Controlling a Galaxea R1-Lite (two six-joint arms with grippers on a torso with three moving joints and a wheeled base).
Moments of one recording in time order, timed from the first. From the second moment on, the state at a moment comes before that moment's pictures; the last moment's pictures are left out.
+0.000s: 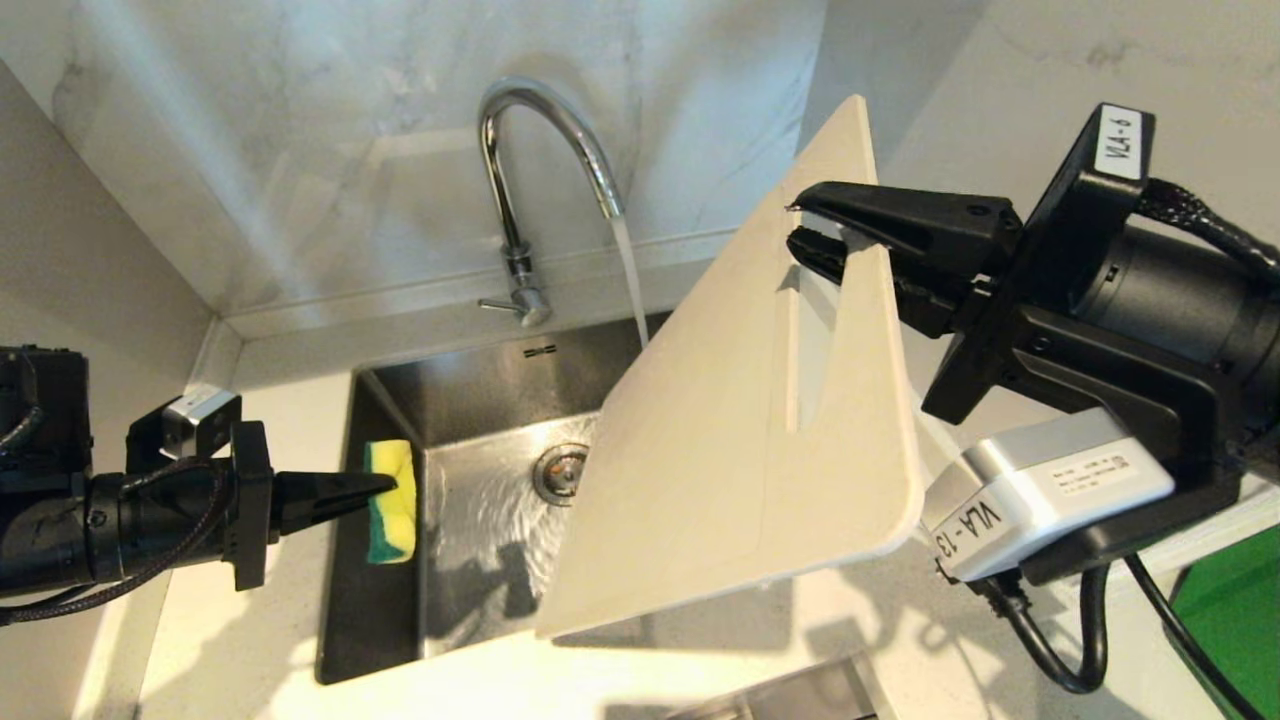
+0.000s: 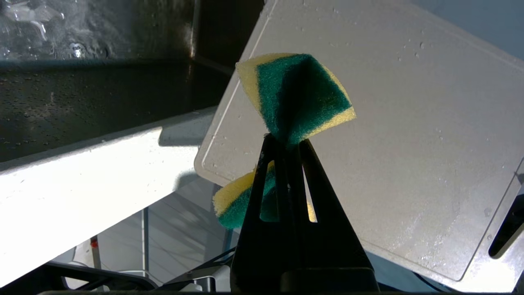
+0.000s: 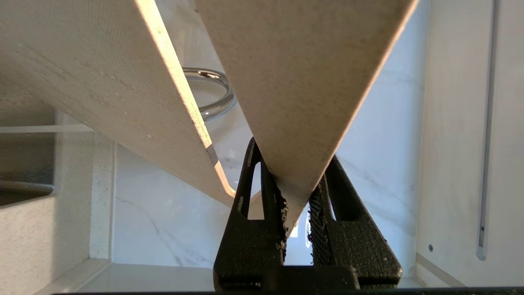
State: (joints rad) left arm -0.22 1.45 -0.65 -0.41 -0.62 -1.01; right arm 0.48 1.28 -0.87 -0.67 0.49 -1.81
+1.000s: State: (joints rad) left arm -0.20 1.45 -0.65 -0.41 -0.63 -1.00; right arm 0.44 1.20 -0.74 -0.80 0.28 -1.79
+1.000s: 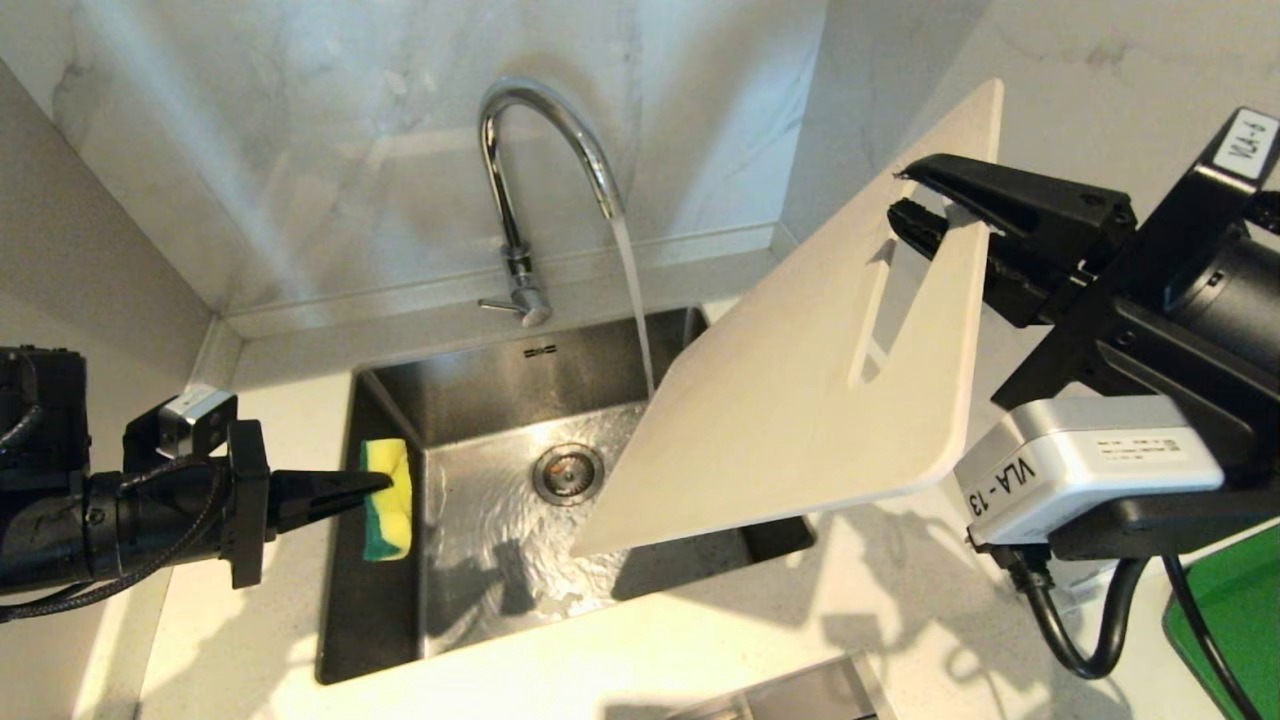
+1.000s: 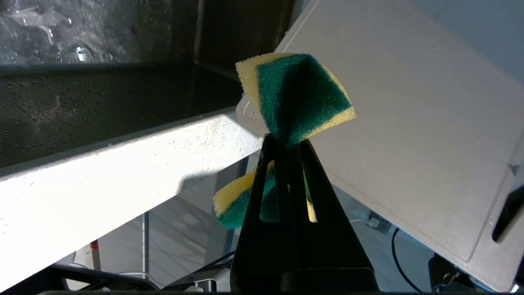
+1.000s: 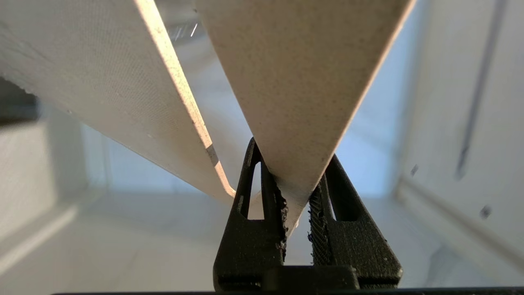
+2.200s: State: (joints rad) left arm -0.20 1.47 -0.65 -0.41 -0.63 -1.00; right arm 0.37 1.18 -0.68 -0.88 -0.03 -1.80
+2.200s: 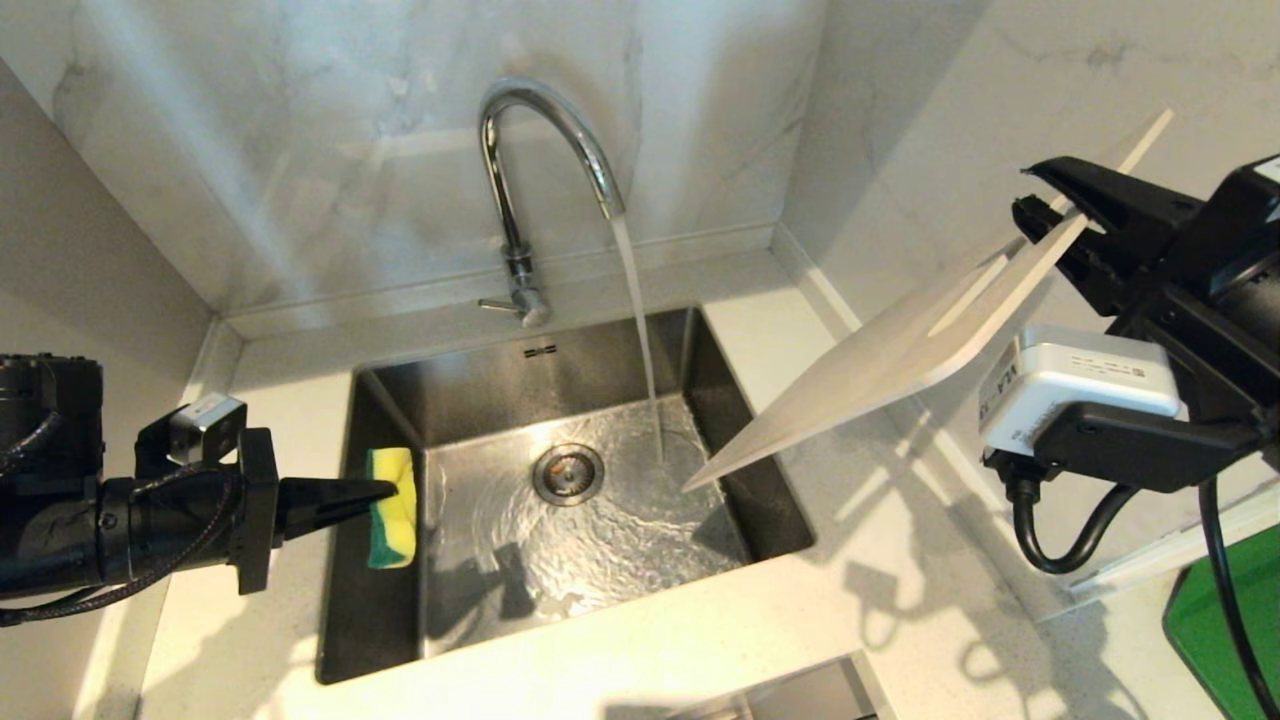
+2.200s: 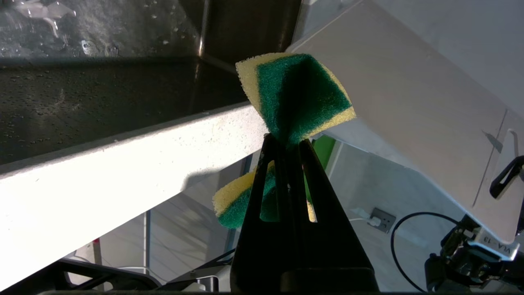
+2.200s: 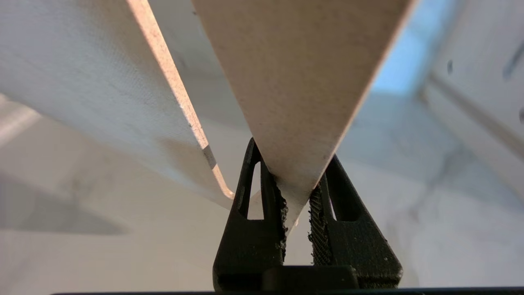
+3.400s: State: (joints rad) left arm -0.20 1.50 -0.67 -0.41 -0.63 -1.00; right arm 0.37 1.25 -0.64 -0.93 -0.24 -1.74
